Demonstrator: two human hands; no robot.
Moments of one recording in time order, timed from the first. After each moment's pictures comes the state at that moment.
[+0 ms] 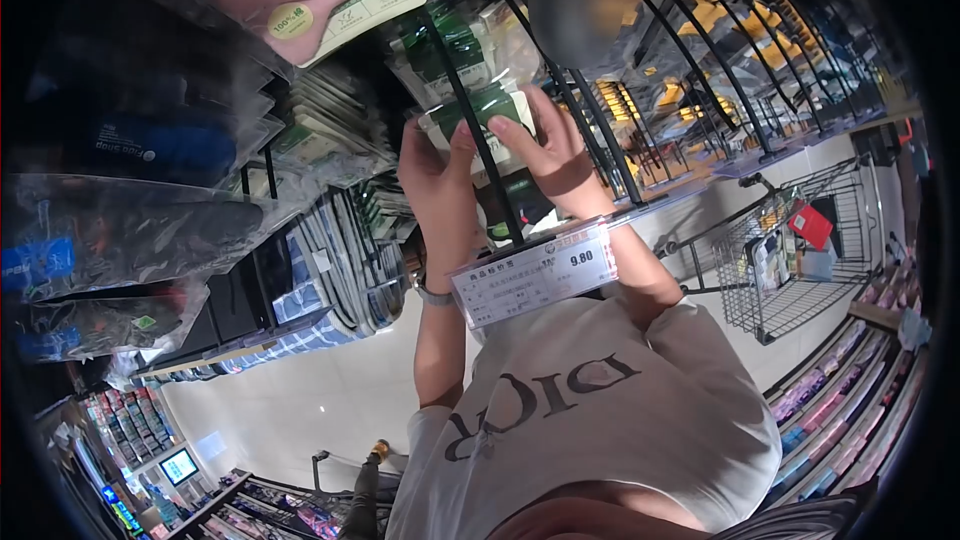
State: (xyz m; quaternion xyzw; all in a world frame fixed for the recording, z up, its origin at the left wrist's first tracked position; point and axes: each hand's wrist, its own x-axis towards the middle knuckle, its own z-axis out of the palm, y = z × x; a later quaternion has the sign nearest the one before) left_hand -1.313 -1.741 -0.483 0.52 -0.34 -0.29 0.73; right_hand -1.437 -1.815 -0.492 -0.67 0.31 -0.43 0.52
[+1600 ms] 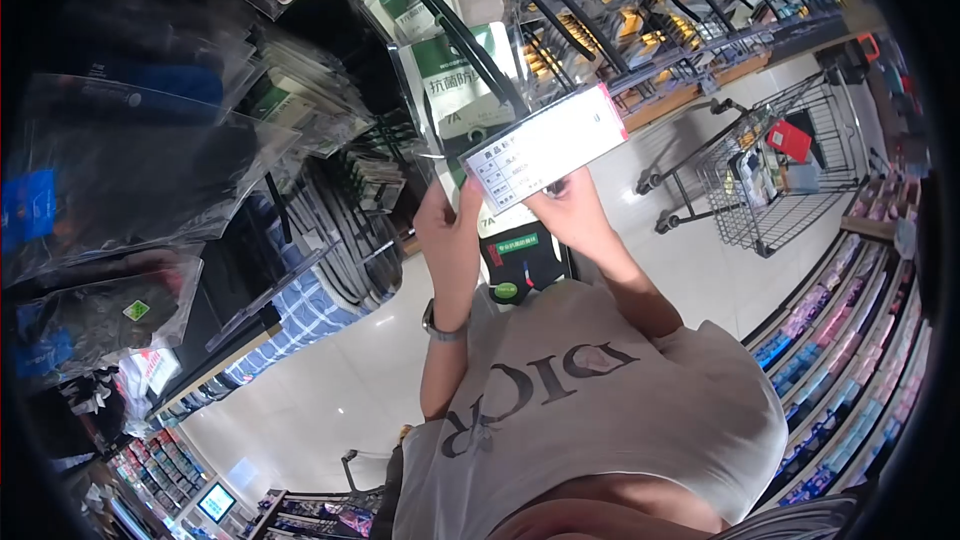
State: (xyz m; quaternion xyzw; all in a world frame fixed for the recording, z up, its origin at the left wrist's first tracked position) left_hand -1.320 -1.610 -0.516 0.56 -0.37 -0.41 0.62; right_hand -1.471 -1.664 -0.517 -0.59 0.37 -0.44 0.56
